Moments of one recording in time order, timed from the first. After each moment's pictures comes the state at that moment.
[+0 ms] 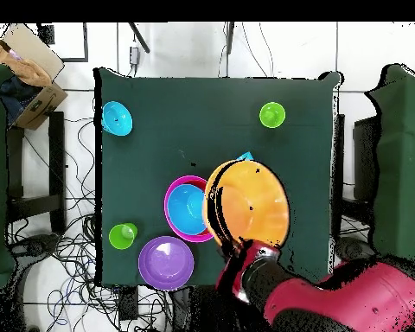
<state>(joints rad) -1.76 -0.99 2.11 2.33 -0.22 0.78 1.06</state>
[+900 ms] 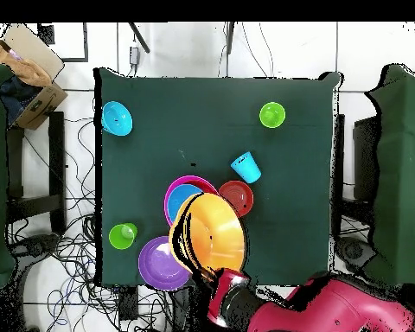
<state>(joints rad) -1.70 -0.81 2.02 2.58 -0.24 0.53 1.08</state>
